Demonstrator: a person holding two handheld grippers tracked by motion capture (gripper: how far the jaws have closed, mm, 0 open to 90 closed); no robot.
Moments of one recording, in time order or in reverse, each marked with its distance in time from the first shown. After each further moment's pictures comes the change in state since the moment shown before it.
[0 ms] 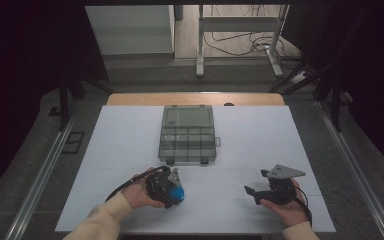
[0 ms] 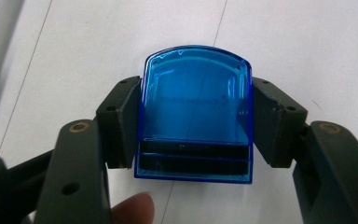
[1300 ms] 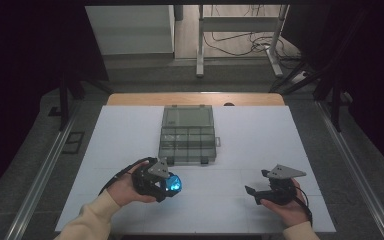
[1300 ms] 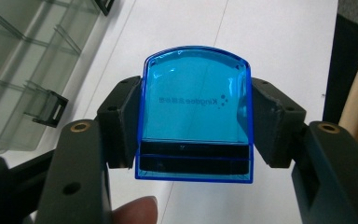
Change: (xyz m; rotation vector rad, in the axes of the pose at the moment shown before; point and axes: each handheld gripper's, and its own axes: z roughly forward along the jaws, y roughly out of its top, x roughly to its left) left arm -0.002 -0.006 -0.062 -0.199 0.019 -0.005; right arm -0.001 0.000 -0.001 0.001 -0.005 0.000
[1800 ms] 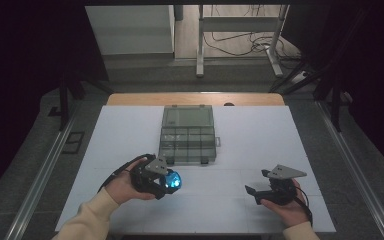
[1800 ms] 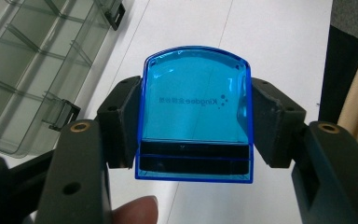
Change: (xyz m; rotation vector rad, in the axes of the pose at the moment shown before) left arm 0.003 0.005 -0.011 -0.023 0.009 0.005; right arm 0.000 0.000 -0.001 -0.008 -0.001 0.000
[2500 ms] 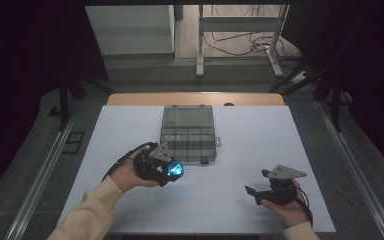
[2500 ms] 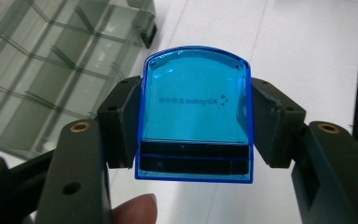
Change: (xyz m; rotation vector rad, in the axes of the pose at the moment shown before) left arm 0.025 0.016 0.000 -0.012 0.038 -0.013; right arm 0.001 0.000 -0.001 0.000 0.001 -0.003
